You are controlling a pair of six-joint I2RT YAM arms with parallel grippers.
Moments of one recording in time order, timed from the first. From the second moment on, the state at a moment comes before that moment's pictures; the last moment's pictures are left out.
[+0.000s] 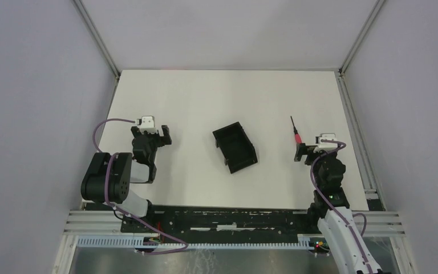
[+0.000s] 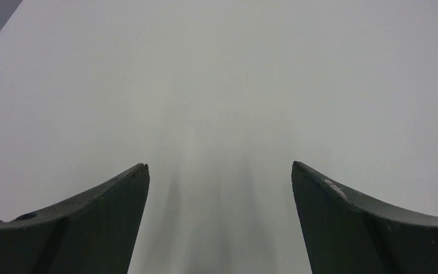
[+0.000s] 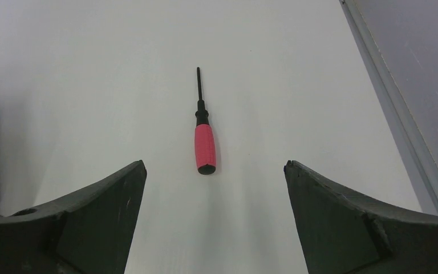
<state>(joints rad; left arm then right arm) -0.01 1.55 0.24 1.15 -0.04 -0.01 0.08 0.43 0.09 0.21 0.09 -0.03</state>
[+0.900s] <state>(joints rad) -0.01 1.55 0.24 1.15 -0.04 -0.02 0.08 1.55 1.33 -0.64 0.07 -0.16</state>
